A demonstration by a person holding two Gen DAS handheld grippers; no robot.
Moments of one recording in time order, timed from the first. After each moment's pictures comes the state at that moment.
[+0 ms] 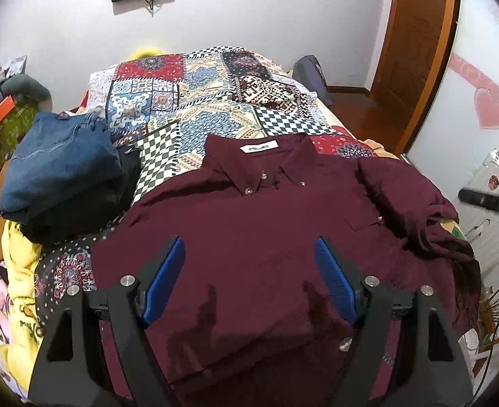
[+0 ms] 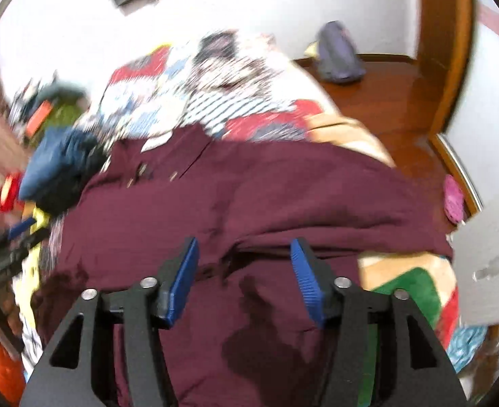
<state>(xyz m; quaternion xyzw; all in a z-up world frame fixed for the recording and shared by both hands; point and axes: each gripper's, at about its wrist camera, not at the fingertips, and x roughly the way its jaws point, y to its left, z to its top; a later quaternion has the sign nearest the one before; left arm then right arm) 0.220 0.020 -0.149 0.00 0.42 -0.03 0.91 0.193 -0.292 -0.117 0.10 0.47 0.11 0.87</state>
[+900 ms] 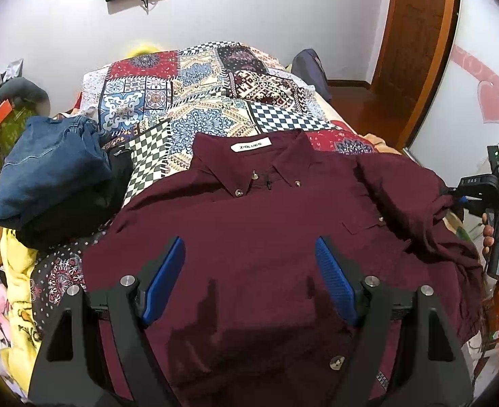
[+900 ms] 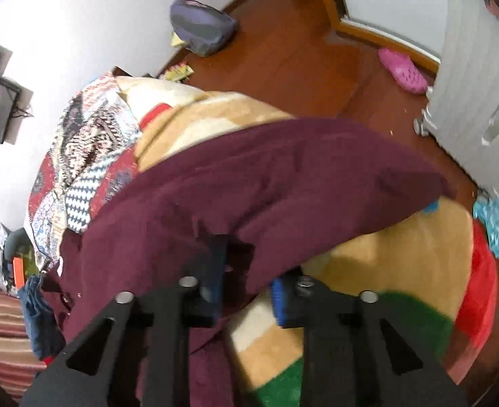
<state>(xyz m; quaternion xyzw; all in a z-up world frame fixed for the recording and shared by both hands) 0.233 0.006 -0.156 0.01 0.43 -0.03 0.90 0.251 -0.413 -0.205 0.31 0.51 -0.04 0.80</state>
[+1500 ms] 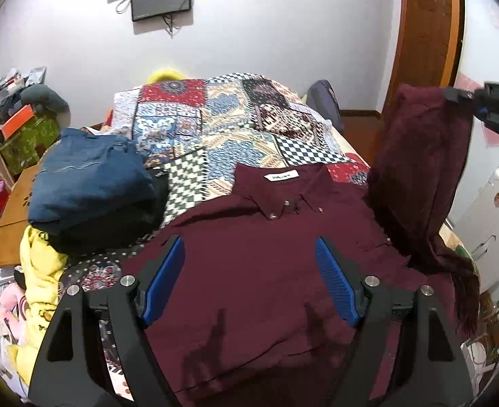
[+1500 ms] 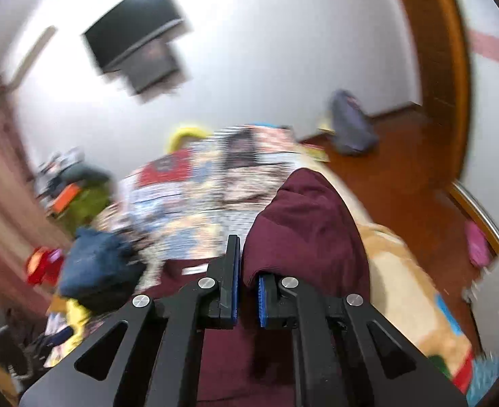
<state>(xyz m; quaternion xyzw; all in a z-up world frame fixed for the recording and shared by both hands) 0.194 0.051 -0.114 -0.01 0.37 0.00 0.93 0.219 -0.231 -0.001 0.14 0.33 0.21 0.91</state>
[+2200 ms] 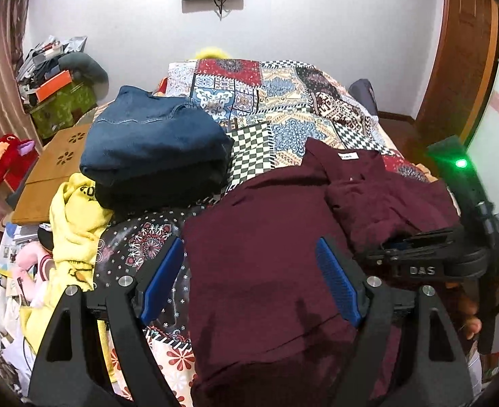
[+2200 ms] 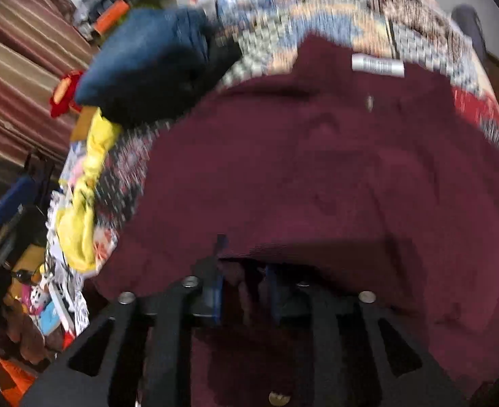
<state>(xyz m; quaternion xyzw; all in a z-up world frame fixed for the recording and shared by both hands) 0.159 0.124 -0.135 -0.04 0.39 0.07 0.92 0.201 -0.056 -0.174 -0.02 0.59 0.33 0.73</state>
